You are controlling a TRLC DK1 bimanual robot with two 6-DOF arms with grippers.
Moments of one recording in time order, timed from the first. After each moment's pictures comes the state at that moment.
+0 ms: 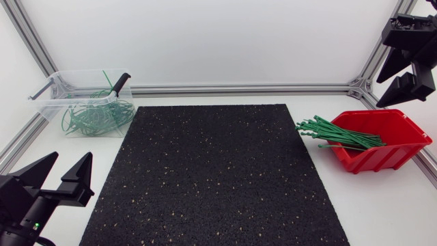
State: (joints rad) left arm -0.07 0.06 0.02 -0.01 0.00 -0.07; right arm -0.20 1.69 1.85 -1.47 -0.09 -1.30
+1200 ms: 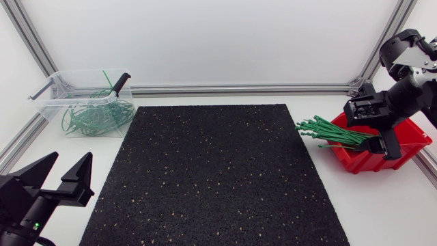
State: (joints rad) left arm -0.07 0.06 0.02 -0.01 0.00 -0.07; right arm -0.10 1.48 1.15 -0.93 0.04 -1.61
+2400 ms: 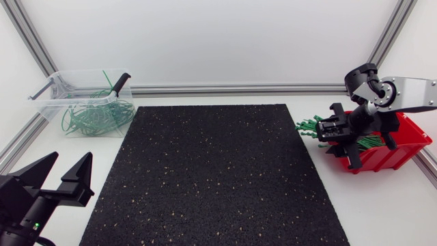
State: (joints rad) left arm -0.07 0.06 0.02 -0.01 0.00 -0.07; right arm -0.05 1.65 1.01 -0.58 0.04 -1.60
